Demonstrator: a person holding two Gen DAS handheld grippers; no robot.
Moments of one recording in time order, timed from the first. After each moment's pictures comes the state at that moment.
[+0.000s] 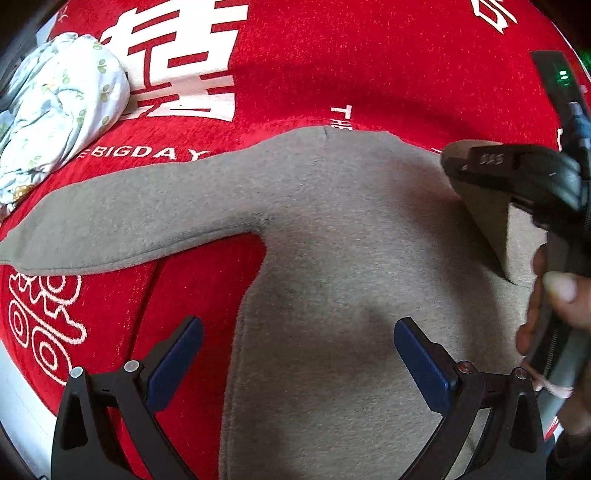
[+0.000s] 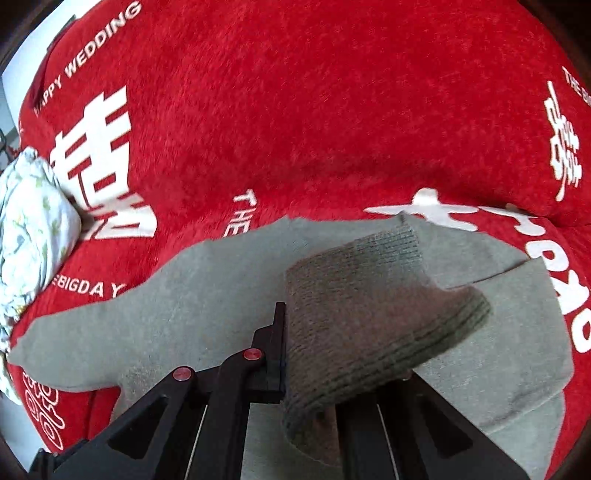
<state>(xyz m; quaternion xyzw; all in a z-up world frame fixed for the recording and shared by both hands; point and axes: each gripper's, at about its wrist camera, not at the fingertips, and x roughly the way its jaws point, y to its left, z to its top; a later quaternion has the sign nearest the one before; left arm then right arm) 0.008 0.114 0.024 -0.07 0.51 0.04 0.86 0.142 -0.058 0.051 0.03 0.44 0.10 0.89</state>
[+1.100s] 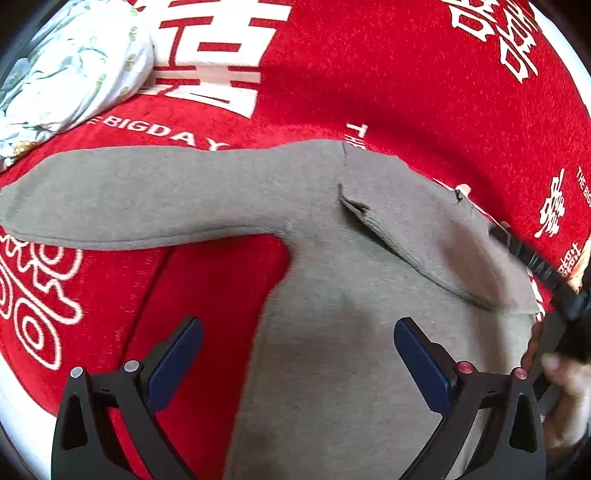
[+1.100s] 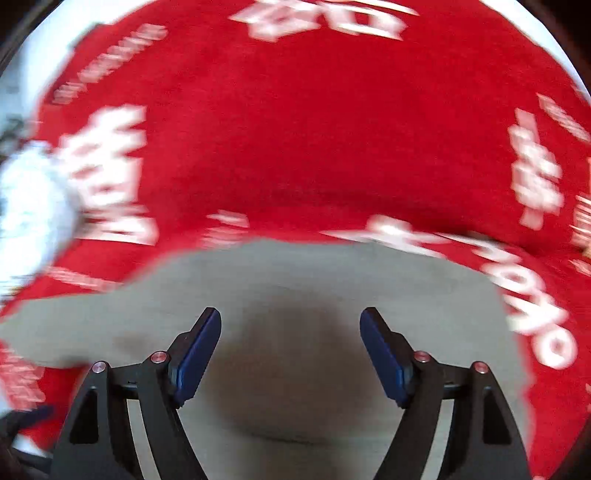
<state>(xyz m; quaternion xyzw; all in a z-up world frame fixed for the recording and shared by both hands) -0.001 0.146 0.027 -0.16 0.50 0.02 0.85 0.109 -0.134 0.049 -0.03 0.41 0.00 0.91</state>
